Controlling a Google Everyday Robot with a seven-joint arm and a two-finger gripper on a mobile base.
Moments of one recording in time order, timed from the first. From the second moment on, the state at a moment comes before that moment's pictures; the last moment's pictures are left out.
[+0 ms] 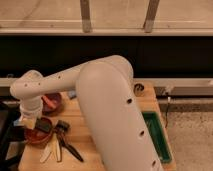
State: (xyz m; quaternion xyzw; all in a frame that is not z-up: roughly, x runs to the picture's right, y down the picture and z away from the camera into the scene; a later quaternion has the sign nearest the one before) arm -0.351 0.158 0.734 -0.40 -0.08 0.14 0.90
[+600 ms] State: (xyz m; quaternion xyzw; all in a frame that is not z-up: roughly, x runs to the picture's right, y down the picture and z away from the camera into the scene) arm -0.335 0.163 0.737 -0.41 -0.06 0.15 0.90
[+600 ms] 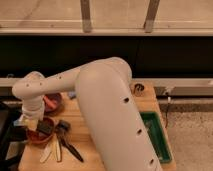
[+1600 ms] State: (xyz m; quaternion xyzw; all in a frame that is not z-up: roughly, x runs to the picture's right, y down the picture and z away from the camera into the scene) arm -0.350 0.151 0.746 -0.40 -0.06 0.14 0.90
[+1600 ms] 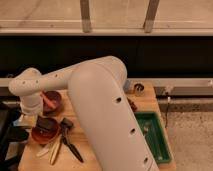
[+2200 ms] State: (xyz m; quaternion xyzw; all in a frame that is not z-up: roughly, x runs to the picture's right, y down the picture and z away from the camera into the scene) arm -0.306 0.171 0.717 -0.42 -0.04 0.16 0.90
